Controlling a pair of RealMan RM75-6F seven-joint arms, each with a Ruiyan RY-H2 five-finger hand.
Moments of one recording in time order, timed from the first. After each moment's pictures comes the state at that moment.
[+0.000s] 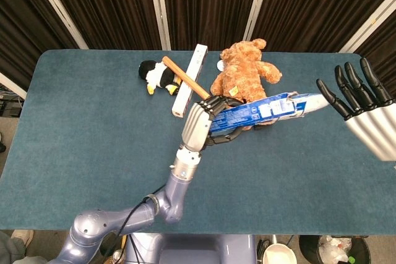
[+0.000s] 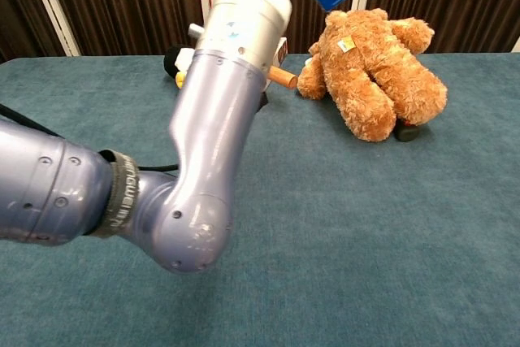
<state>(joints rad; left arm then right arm) -1.17 -2.23 -0.46 -0.79 1.38 1.62 -0.46 0.44 -0.70 0.27 -1.47 -1.87 1.57 -0.57</state>
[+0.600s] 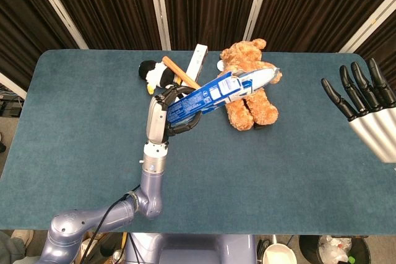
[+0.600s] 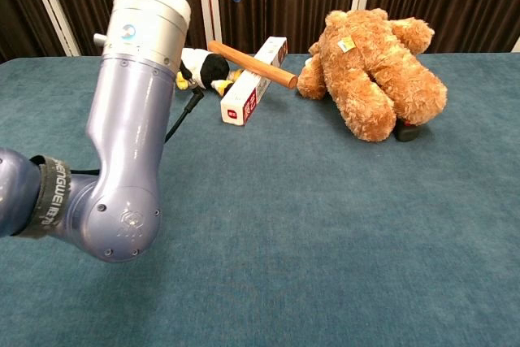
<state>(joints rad) -1.05 -2.15 -0.47 -0.87 1.39 1.69 -0.55 0.43 -0.73 0.28 -1.48 -1.86 1.61 -0.56</state>
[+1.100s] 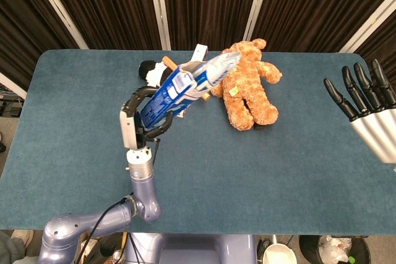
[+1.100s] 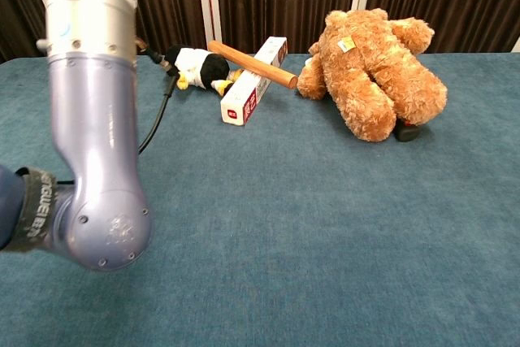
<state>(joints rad) -0.97 -2.15 -0.52 -0.95 1.43 1.86 -0.65 0.42 -0.76 0.27 -1.46 -1.84 1.62 -0.55</state>
